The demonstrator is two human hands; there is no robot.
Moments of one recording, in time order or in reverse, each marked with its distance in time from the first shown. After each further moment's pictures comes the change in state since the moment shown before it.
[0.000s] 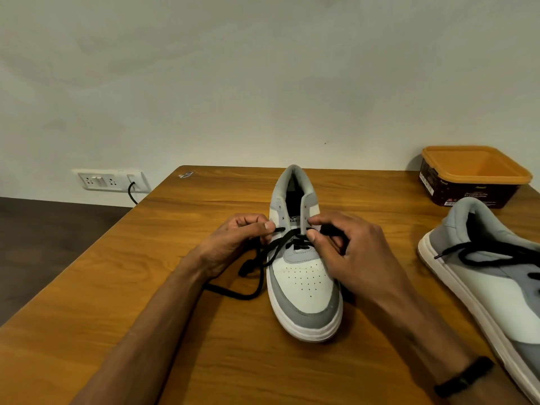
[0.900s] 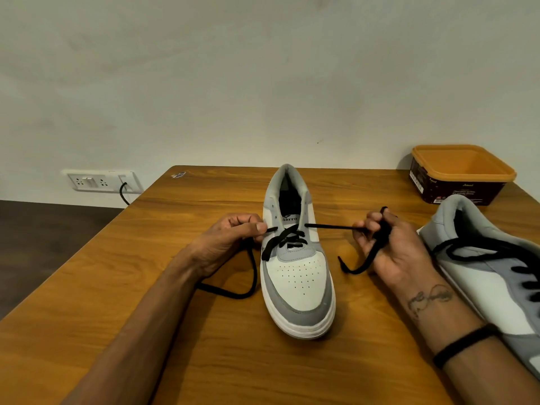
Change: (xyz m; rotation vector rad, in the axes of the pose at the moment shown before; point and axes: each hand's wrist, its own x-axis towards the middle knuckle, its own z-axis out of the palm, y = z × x) left_hand 0.000 0.002 -0.001 -0.027 -0.029 0.013; right_hand 0.024 0.047 -0.018 1.474 0.490 0.775
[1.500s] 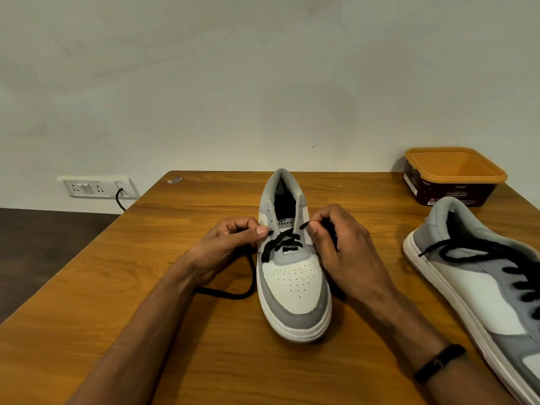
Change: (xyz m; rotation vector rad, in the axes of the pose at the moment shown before) left_hand -0.001 0.002 0.007 0.012 0.022 0.018; right_hand -0.028 0.033 0.005 -1.437 -0.463 -0.900
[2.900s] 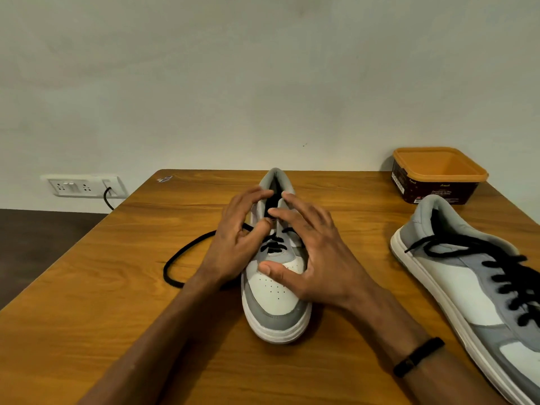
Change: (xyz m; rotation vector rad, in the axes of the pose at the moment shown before) left_hand 0.009 0.000 0.040 0.630 0.334 0.307; right_hand -0.001 -0.021 0.002 -0.213 -0.265 -0.105
